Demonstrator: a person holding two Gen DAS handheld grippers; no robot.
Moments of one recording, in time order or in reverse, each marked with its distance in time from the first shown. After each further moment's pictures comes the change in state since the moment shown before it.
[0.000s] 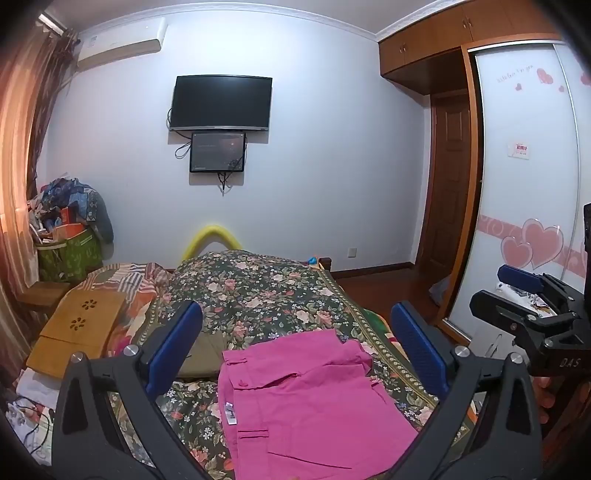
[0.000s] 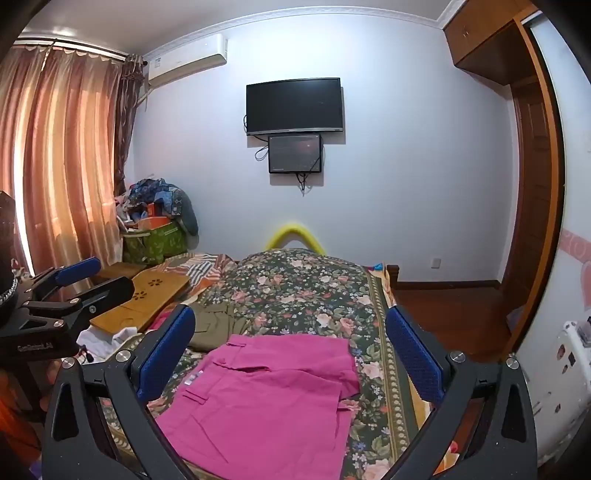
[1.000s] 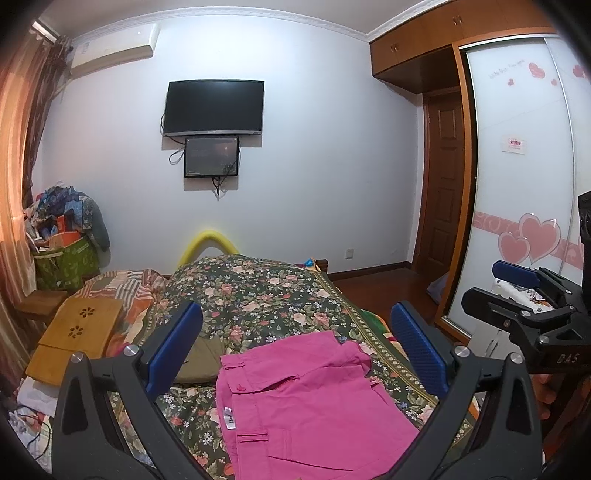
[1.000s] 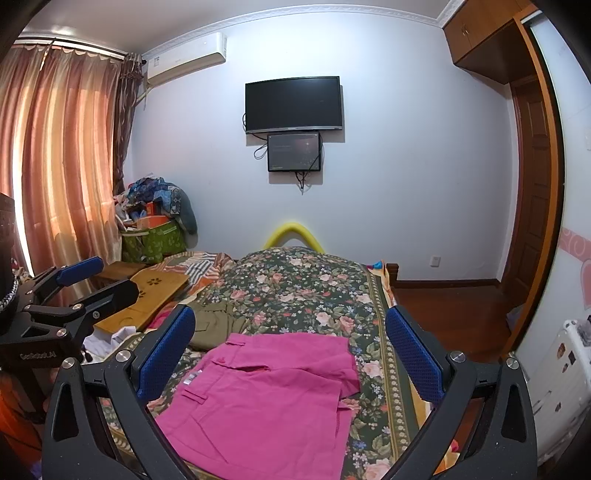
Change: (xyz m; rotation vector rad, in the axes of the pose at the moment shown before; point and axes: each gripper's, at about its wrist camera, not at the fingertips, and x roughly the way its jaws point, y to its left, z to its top) left arm -0.001 -0.004 0.001 0.017 -0.012 -0.018; right arm 0.002 0.001 -0.001 0.004 0.004 -0.004
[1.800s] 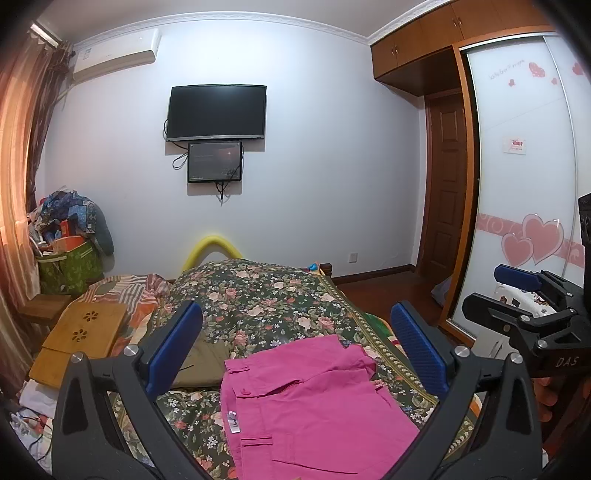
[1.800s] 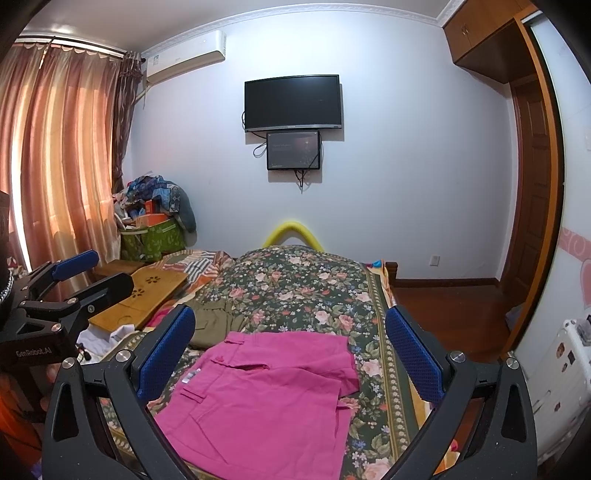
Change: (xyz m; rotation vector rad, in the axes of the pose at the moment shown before) left arm 0.002 -0.003 -0.002 0.007 -0.013 0.013; right arm 0.002 0.000 0.000 -0.001 0.008 -0.003
